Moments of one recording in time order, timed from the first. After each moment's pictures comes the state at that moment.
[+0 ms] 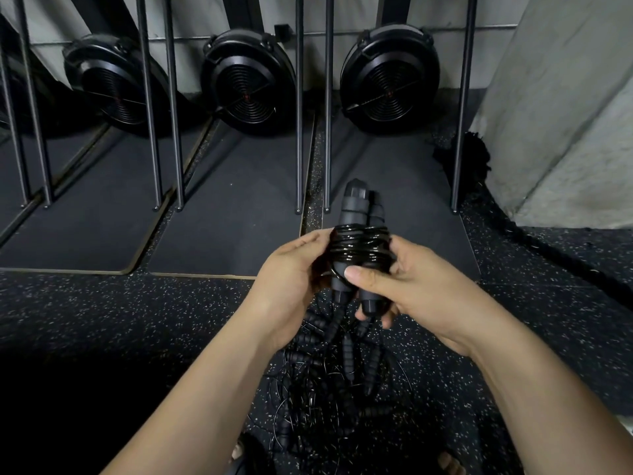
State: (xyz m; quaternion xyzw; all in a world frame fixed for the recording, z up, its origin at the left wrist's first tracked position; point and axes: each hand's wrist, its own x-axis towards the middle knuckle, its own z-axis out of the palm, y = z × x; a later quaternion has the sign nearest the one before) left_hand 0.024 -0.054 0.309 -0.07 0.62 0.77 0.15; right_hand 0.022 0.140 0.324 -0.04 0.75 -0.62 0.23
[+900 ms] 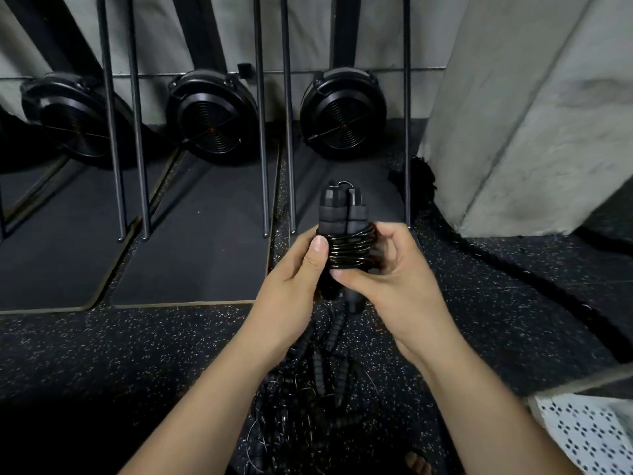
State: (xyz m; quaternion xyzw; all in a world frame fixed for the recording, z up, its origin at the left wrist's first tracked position) left_hand 0.052 -0.008 0.344 0.03 0.75 0.65 0.06; right_hand 0.055 0.156 0.347 0.01 0.72 -0.69 -0.03
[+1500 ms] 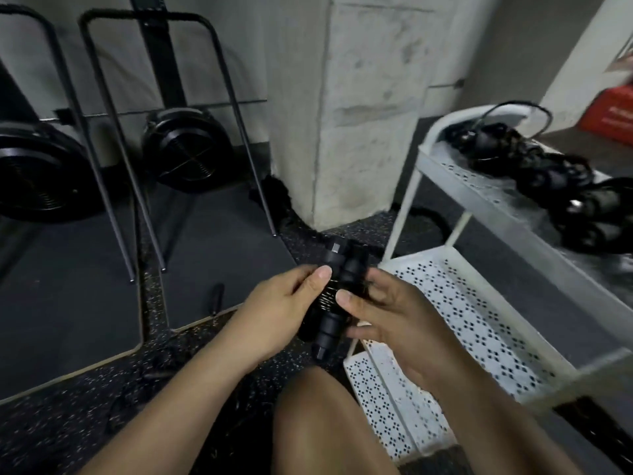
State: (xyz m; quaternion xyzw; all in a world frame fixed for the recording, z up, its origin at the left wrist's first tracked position) left_hand 0.169 0.171 0.438 0.25 0.83 0.47 0.19; right_hand 0.276 0.342 0.438 0.14 0.68 -0.72 -0.05
